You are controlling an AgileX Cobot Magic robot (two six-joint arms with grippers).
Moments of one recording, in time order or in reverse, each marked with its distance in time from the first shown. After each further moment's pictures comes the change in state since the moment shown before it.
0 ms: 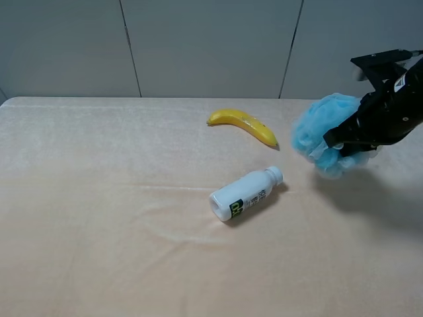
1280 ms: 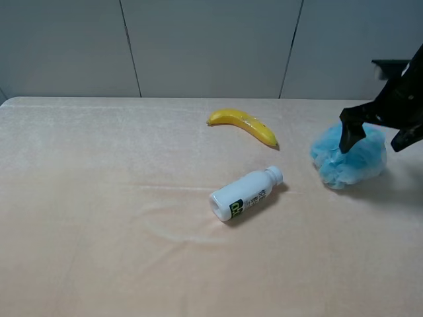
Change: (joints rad) left arm 0.000 0.000 0.000 0.001 0.000 0.000; right arm -0.172 0.174 -0.261 0.023 0.273 0.080
